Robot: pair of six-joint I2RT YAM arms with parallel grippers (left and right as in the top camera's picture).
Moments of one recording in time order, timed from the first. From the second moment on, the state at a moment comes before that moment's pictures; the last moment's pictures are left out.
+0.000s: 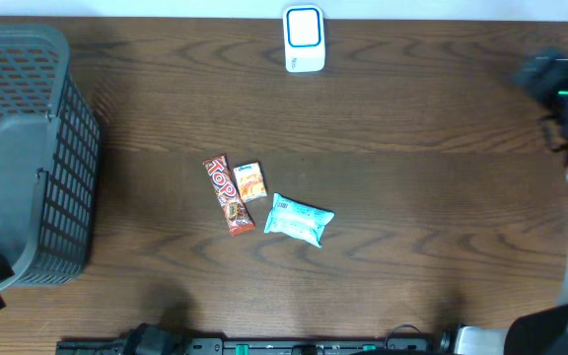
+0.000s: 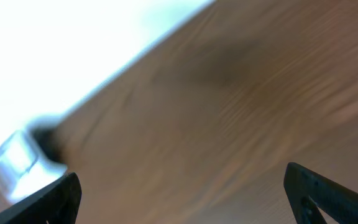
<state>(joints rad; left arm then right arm) -0.34 0.46 1.35 -0.40 -0.79 0.03 -0.25 1.54 1.46 -0.66 -0.10 0.43</state>
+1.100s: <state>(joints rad) -0.34 0.46 1.35 -0.40 -0.79 0.03 0.44 1.74 1.27 -0.96 -0.36 0.33</state>
